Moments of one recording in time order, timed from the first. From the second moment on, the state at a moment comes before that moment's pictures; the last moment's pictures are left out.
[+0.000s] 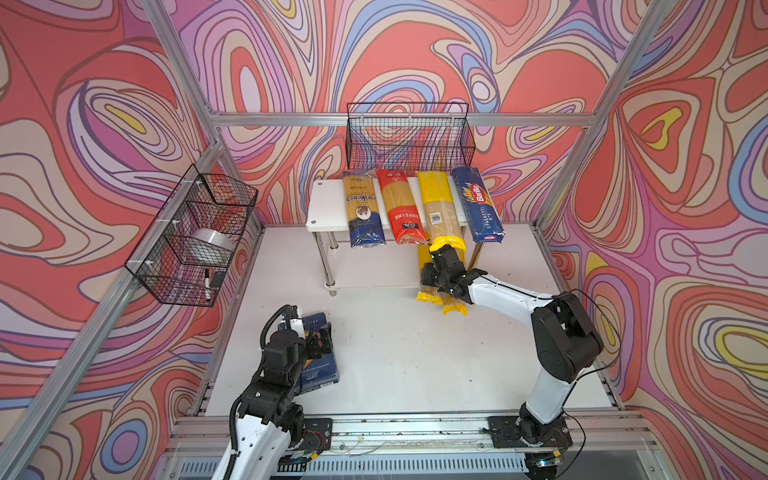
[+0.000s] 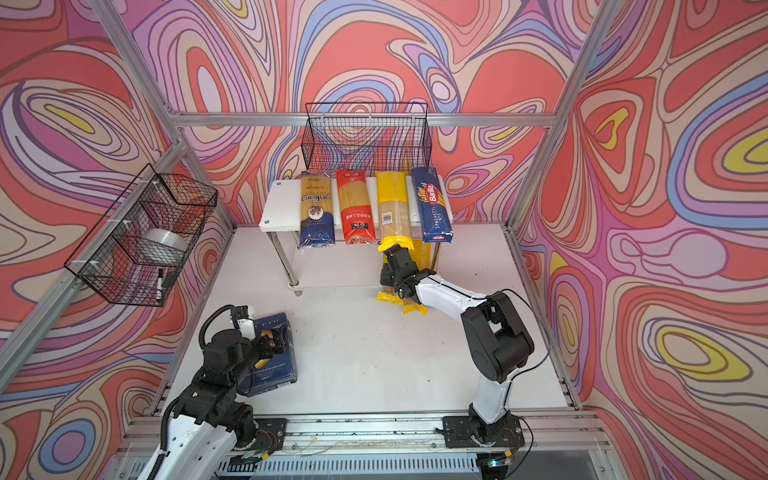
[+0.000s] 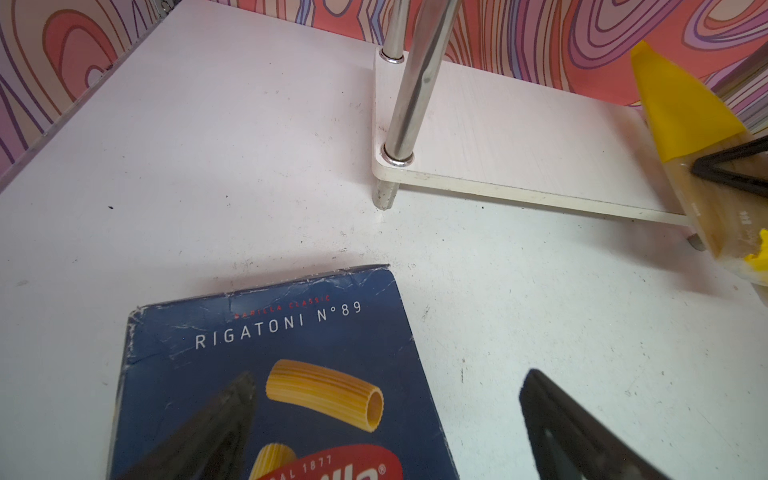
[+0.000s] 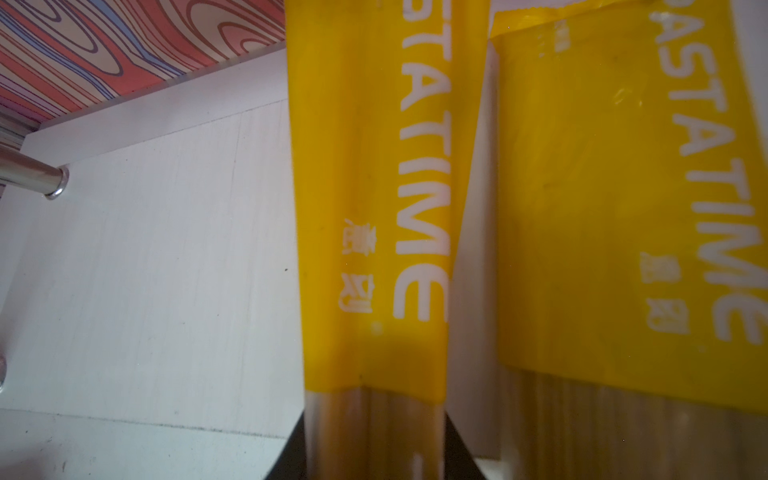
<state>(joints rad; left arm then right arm) -0.20 0.38 0.30 -0.41 -0.08 -0.33 0.52 1.82 1.23 -0.16 0.15 0.58</state>
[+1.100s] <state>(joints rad) -0.20 0.37 0.30 -0.41 -0.08 -0.33 0.60 1.47 0.96 -0.14 0.03 0.61</state>
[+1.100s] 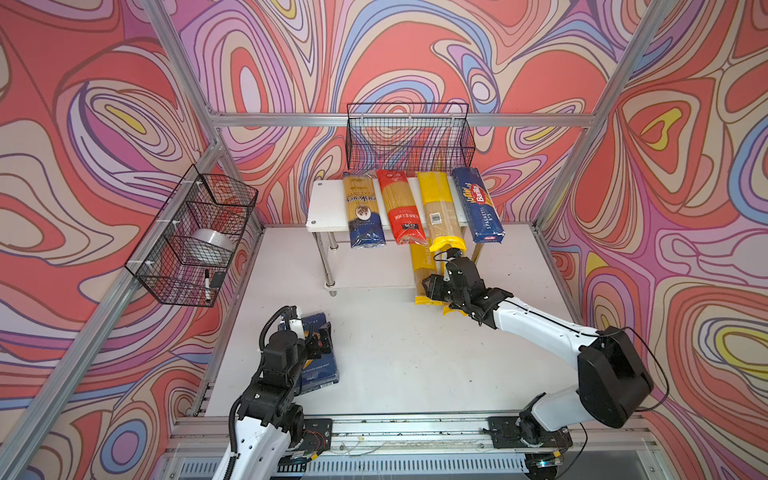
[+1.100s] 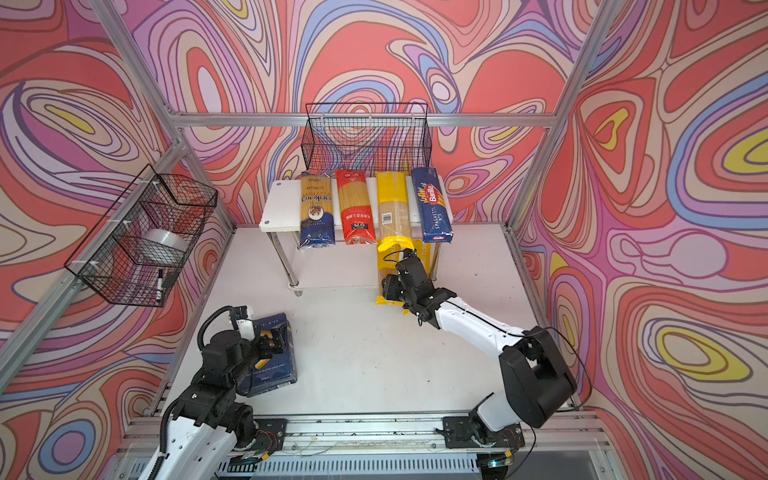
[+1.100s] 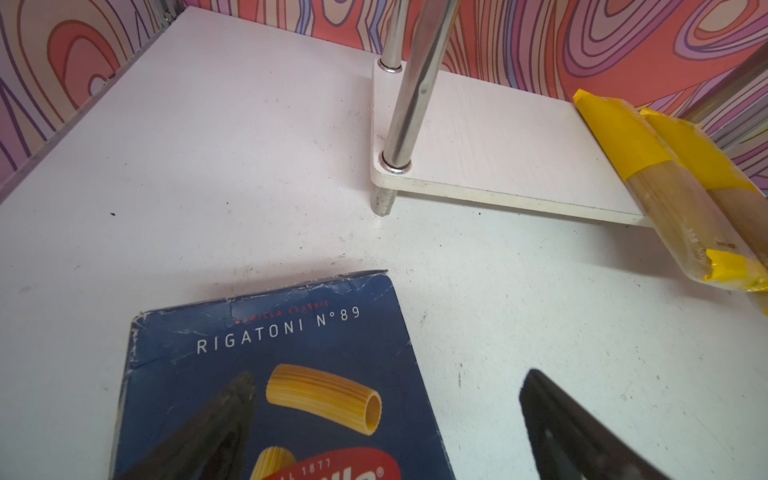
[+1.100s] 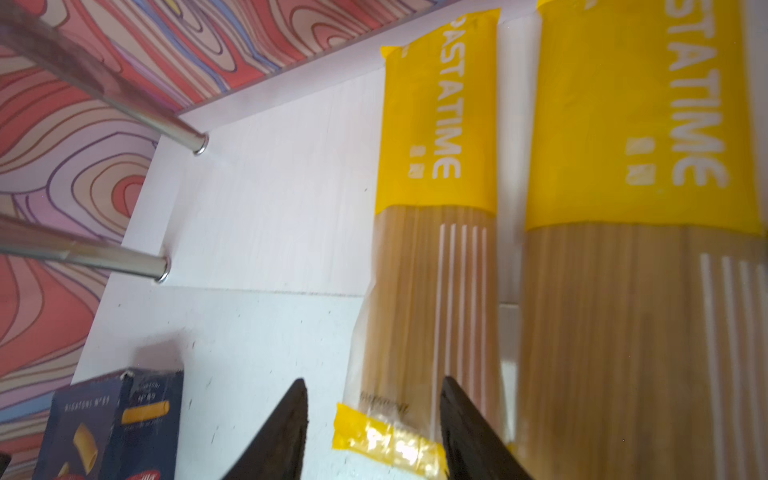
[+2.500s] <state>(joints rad) -0.20 0.37 0.30 -0.41 -0.08 -0.33 0.67 1.68 0.97 -0.11 0.04 0.57</state>
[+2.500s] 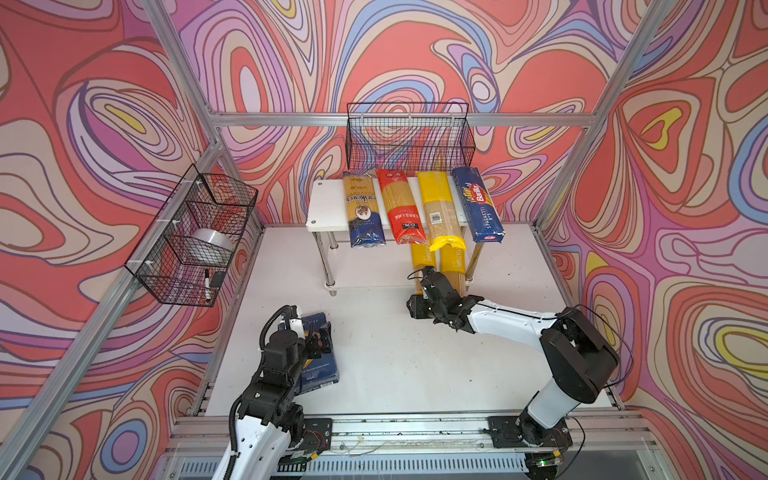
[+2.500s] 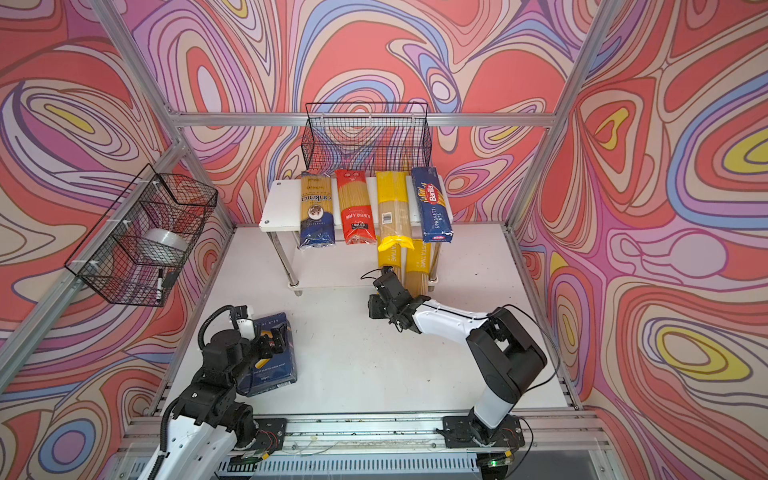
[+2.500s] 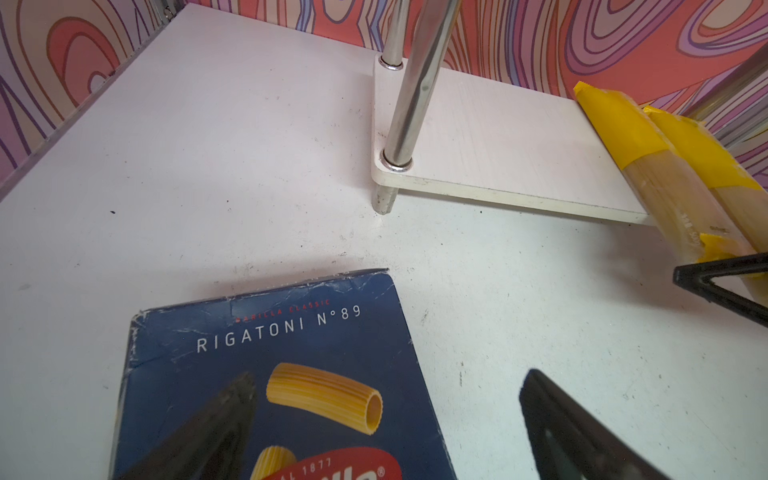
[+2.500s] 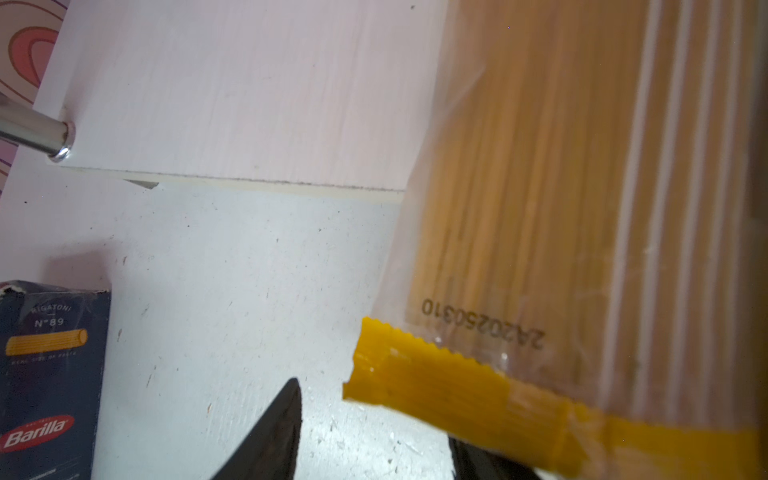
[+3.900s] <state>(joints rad) -0.20 0.50 0.46 -0.74 -0.37 -0.65 0.94 1.43 0.77 0.02 -0.07 0.76</state>
